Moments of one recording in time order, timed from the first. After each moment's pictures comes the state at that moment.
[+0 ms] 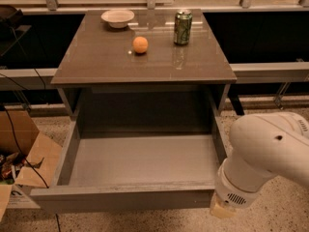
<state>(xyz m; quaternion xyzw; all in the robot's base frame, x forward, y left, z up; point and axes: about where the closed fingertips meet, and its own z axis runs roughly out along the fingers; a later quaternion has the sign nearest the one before) 0.325 -0.164 0.688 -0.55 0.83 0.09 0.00</state>
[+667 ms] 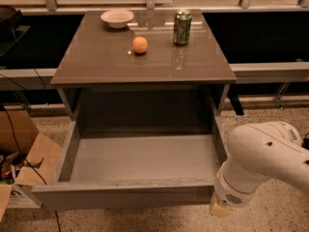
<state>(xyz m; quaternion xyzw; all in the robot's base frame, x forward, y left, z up) 0.340 -0.177 0.647 -0.54 0.84 0.09 0.00</state>
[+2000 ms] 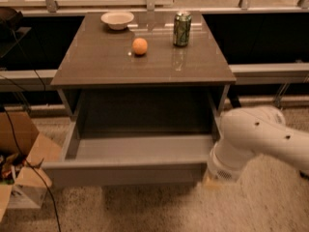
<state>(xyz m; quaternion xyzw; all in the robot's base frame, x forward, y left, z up) 0.414 -0.170 0.638 -0.56 0.82 0.08 0.05</state>
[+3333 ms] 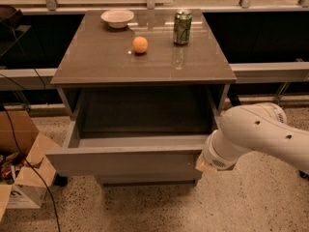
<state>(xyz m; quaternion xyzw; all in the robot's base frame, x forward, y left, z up) 0.465 -0.159 0.650 -0.56 0.82 0.03 0.14</state>
